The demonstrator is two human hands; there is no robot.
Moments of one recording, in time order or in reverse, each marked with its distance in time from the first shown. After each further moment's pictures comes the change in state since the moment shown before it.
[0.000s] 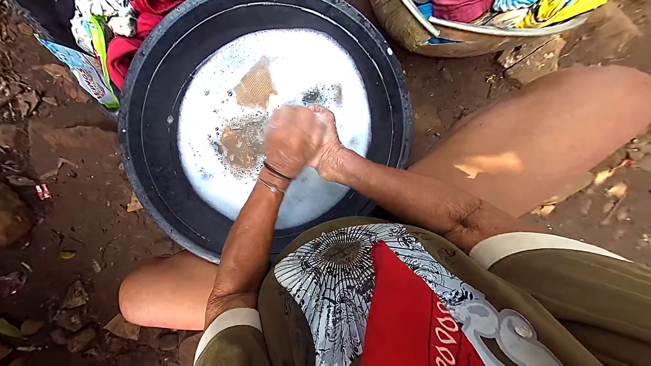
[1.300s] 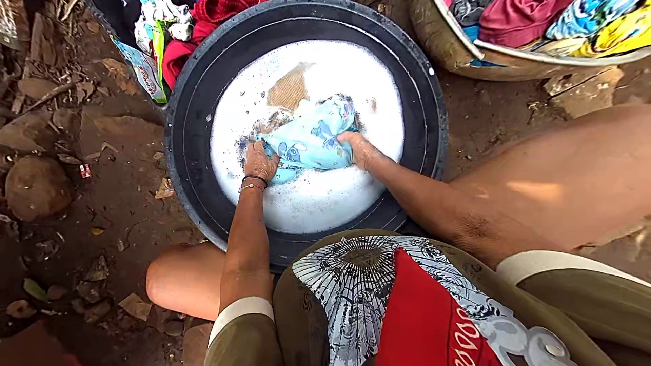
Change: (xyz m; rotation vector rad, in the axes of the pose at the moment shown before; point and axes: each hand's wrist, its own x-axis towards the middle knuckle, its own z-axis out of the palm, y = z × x) left_hand -0.067 -0.145 -0.010 0.115 -0.698 -0.885; right_hand 0.054 -0.020 -0.080 -1.077 0.120 0.080
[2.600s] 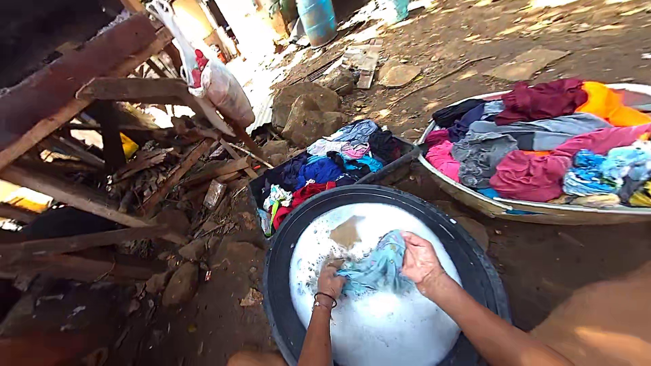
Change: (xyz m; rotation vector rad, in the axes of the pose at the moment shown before) left_hand -0.020 0.021 0.000 -0.350 0.095 0.018; right_hand -0.059 -0.083 0.004 0.996 -0.108 -0.254
